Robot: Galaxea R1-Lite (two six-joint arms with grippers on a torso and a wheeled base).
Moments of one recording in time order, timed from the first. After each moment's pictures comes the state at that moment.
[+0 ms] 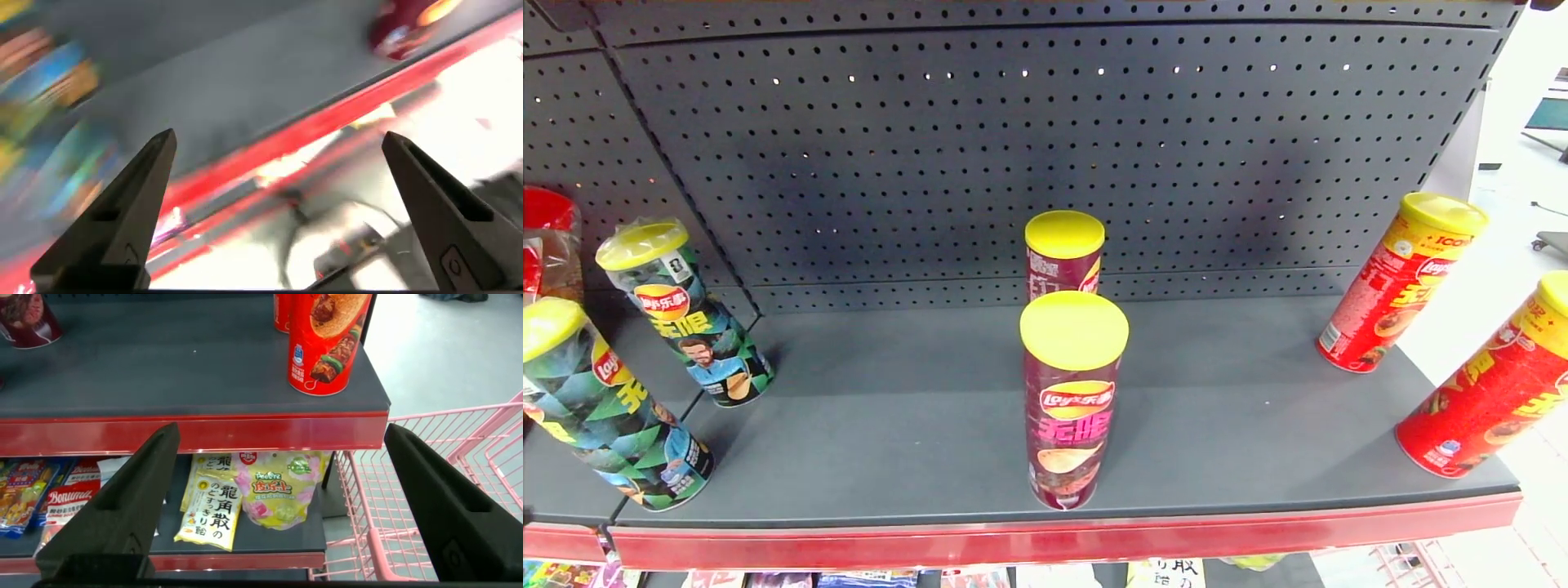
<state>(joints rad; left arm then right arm) -0.43 0.54 -0.60 0.45 0.05 0.02 0.00 0.00 0.00 0.00 0.02 0.00</state>
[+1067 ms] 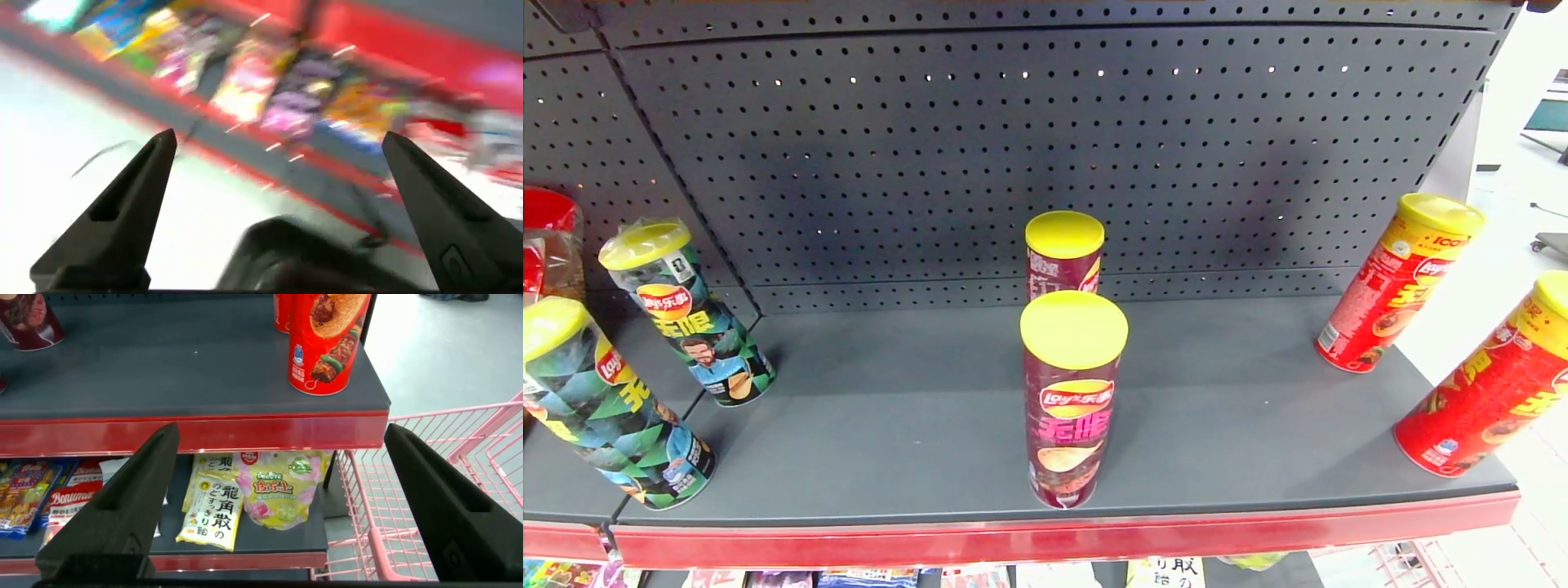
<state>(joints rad) 0.19 0.19 -0.32 0.51 0.11 -0.13 0.00 0.00 0.00 0.00 0.02 0.01</state>
